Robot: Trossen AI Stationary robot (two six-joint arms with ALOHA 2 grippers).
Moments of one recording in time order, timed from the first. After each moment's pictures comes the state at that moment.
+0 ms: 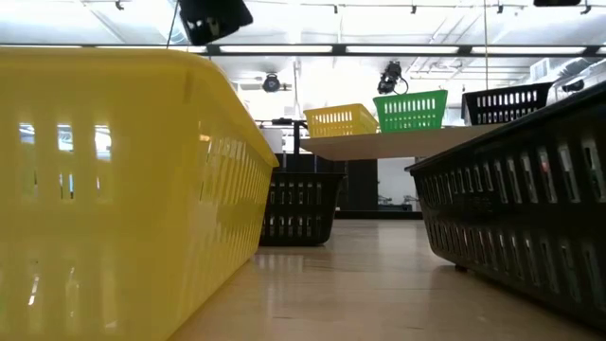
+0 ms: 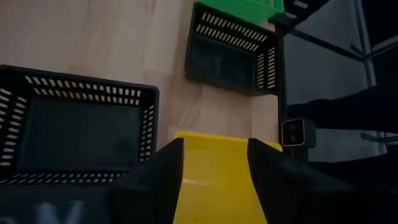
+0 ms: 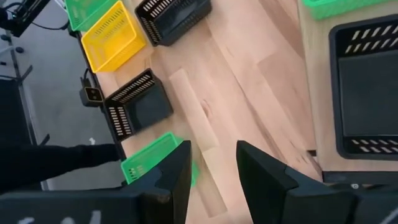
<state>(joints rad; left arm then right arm) -0.34 1.54 1.26 -0.53 0.02 -0.54 0.10 0.92 1.44 -1.49 -0.11 0.70</state>
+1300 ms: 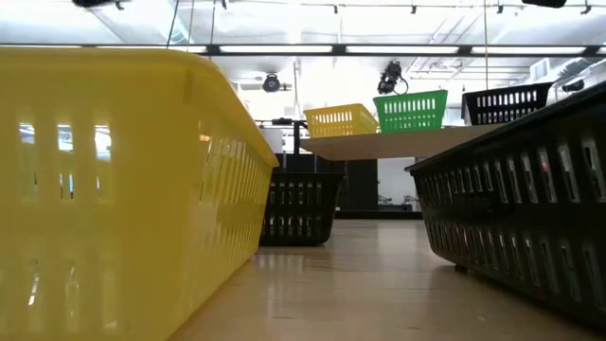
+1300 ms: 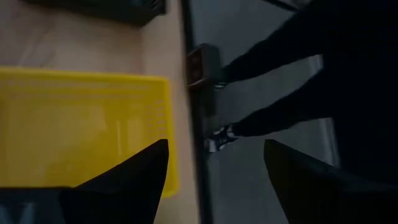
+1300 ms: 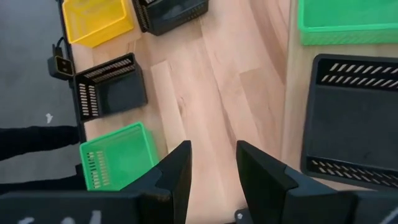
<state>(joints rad) -0.65 1.67 1.26 -0.36 0.05 -0.71 0.14 0.92 1.44 -1.53 -0.02 0.49</state>
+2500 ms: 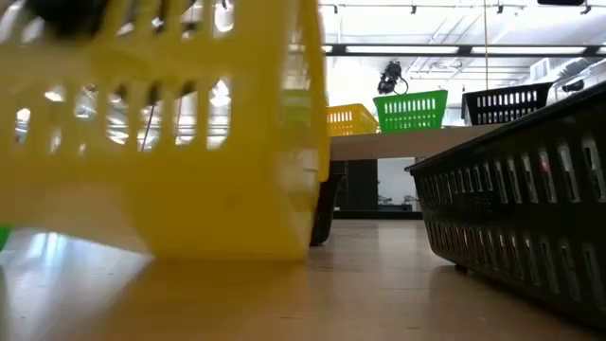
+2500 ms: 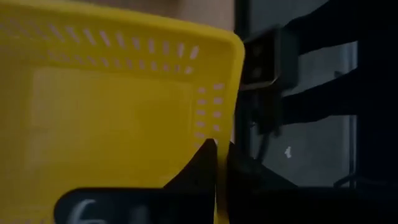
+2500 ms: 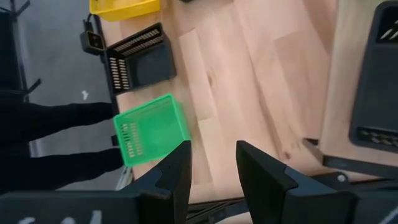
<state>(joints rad) -0.59 1.95 1.38 -0.36 0.13 -0.72 0.15 0.92 1.44 -1.57 -0.19 0.54</state>
